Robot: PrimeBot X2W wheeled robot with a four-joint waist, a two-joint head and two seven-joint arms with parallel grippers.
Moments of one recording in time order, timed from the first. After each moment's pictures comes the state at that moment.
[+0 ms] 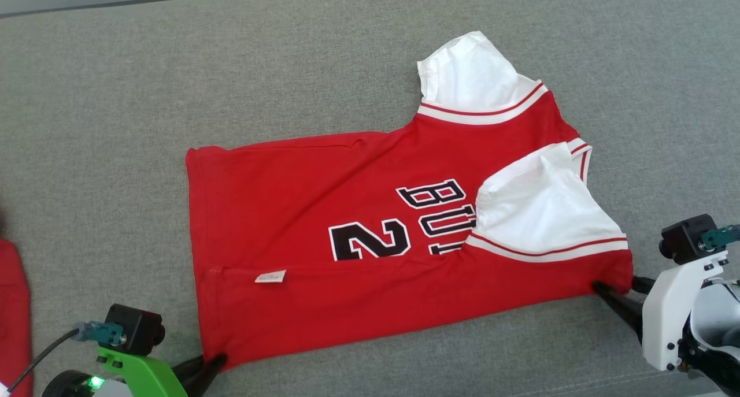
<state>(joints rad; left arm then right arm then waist) -0.19 0.92 -0.84 -0.21 -1.17 0.15 0.28 -0.05 -0.57 0.17 -0.06 0.68 0.13 0.65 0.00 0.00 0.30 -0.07</state>
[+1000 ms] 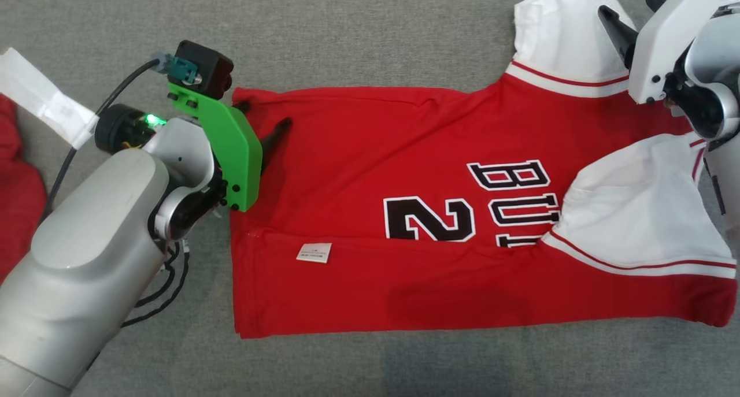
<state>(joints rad) -0.93 0.47 -0.88 0.38 -0.92 0.02 0.46 -0.91 -0.39 0.21 0.47 0.41 0.13 0.55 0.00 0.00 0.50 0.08</state>
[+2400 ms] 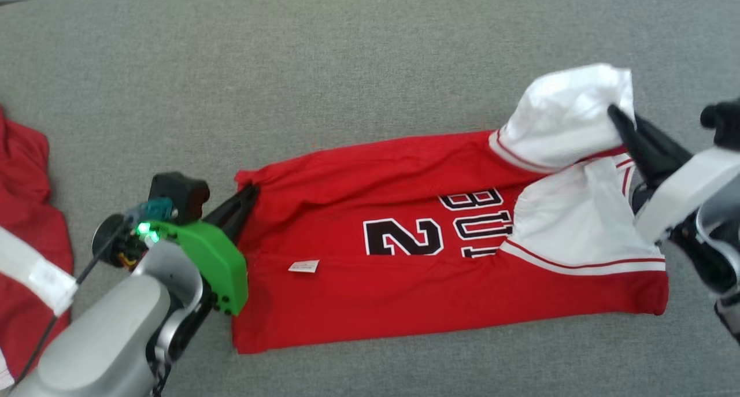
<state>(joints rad) -0.64 0.55 -0.88 0.25 -0.88 0.06 0.08 -0.48 -0.57 0.28 0.14 0.68 0.13 0.15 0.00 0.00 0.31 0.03</state>
